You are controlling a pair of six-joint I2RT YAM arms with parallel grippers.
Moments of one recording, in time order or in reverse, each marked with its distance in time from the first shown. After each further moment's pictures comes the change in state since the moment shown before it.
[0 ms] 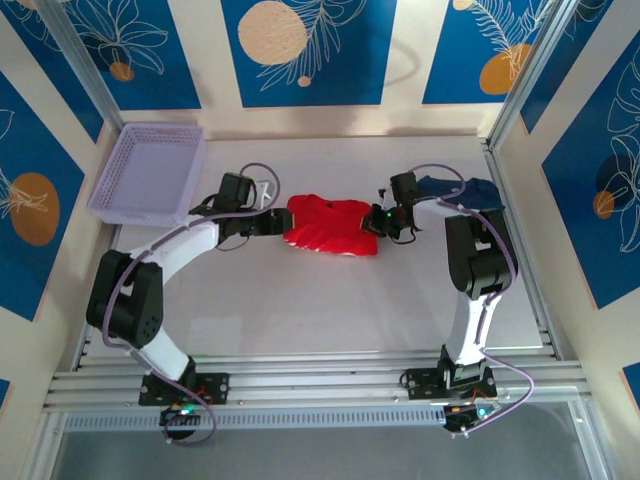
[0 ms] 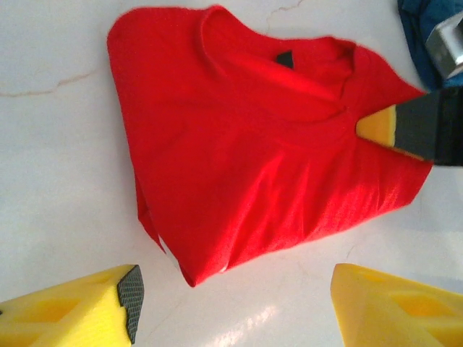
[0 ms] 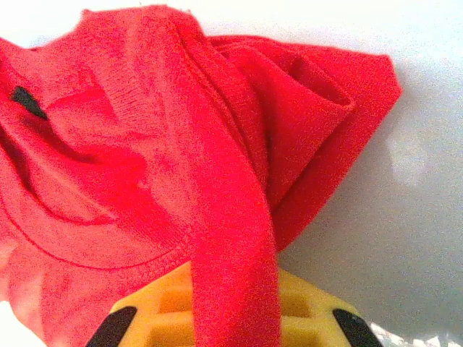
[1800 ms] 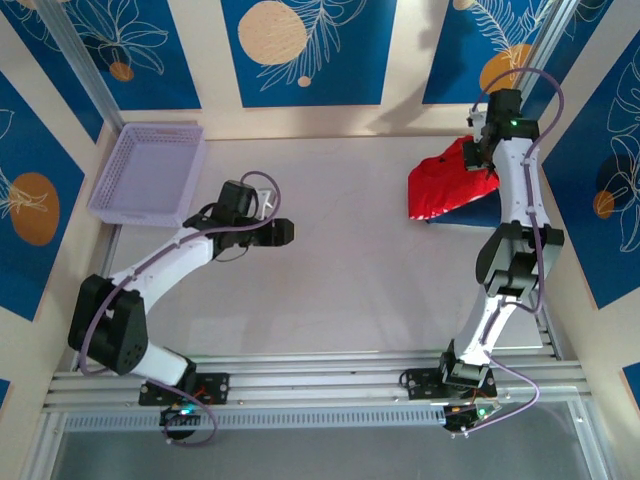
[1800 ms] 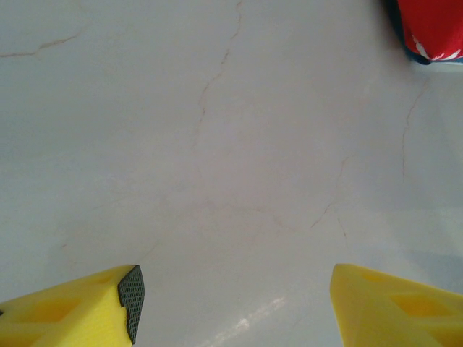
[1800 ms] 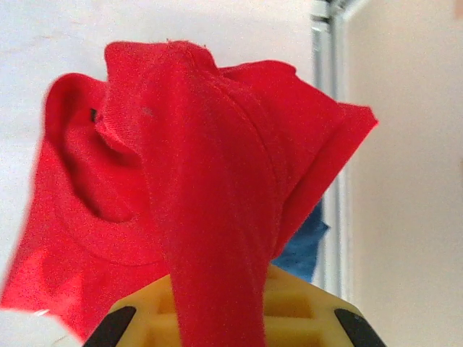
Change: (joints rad) left arm -0.085 -0.140 -0.044 -0.097 -0.066 -0.008; right arm -0.379 0.000 0.800 -0.745 0.599 -0.748
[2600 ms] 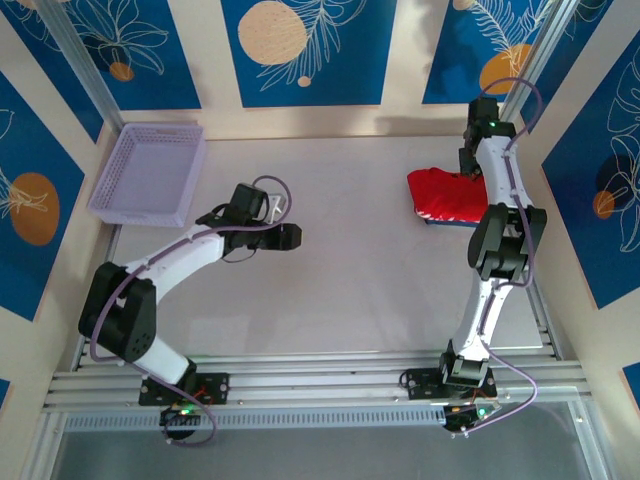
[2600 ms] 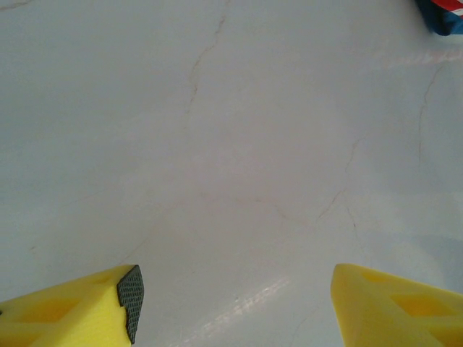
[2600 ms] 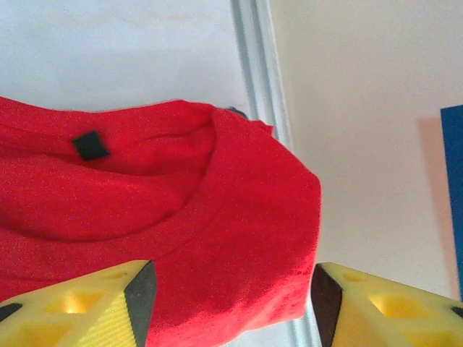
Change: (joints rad) left arm -0.037 0.067 0.018 -0.001 -0.025 0.000; right arm 0.054 0.130 0.039 0.023 0.262 0.145
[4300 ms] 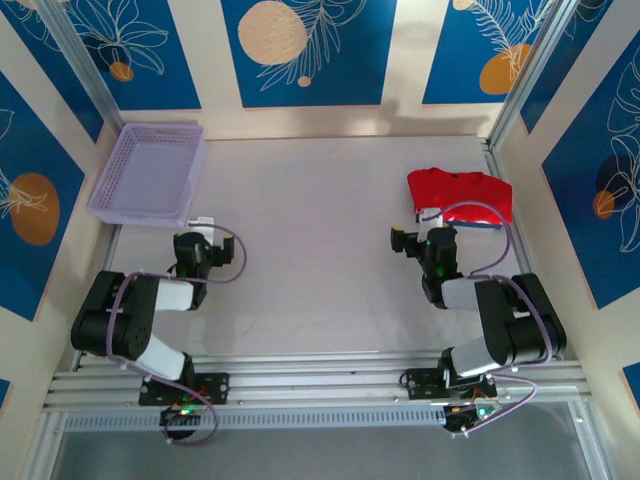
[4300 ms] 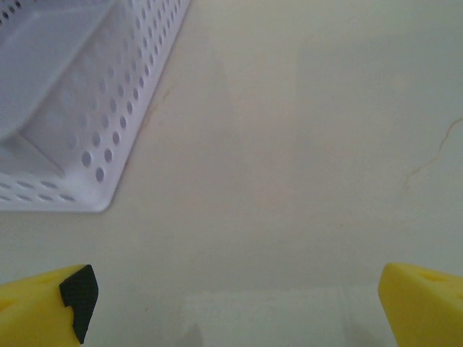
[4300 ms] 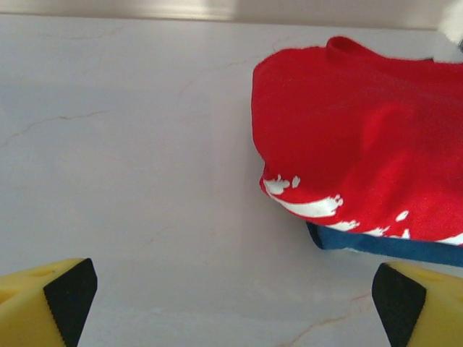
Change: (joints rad) left arm 0.373 -0.011 -0.690 1.109 -0.481 0.430; right arm 0.261 -0.612 -1.678 1.746 -0.288 0.127
